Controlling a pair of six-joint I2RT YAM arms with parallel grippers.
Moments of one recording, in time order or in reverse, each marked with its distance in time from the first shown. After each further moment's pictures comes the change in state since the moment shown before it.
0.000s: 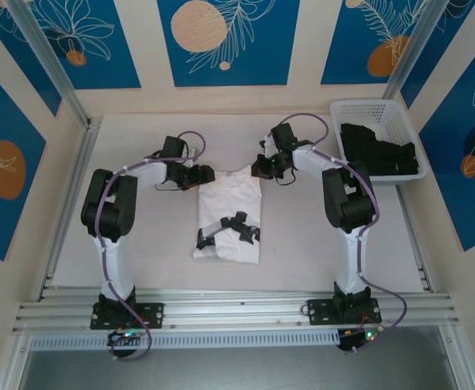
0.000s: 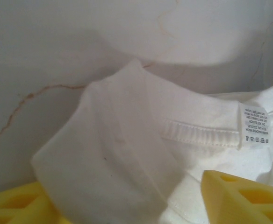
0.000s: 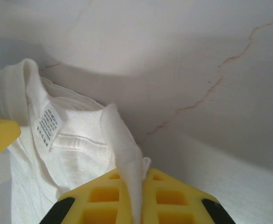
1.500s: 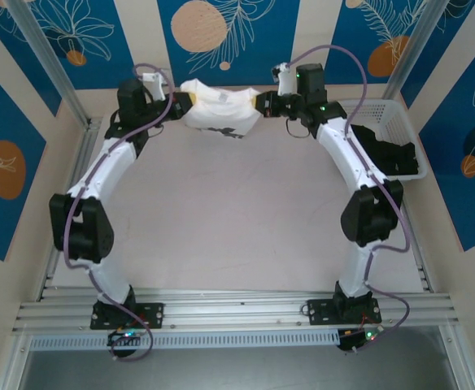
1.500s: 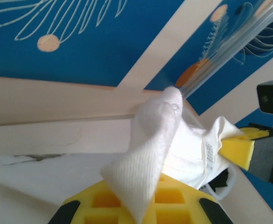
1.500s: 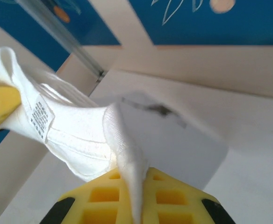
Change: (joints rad) left arm 0.111 -0.310 0.171 0.372 0.141 -0.118; right arm -0.031 -0.252 0.290 0.087 -0.060 -0.082
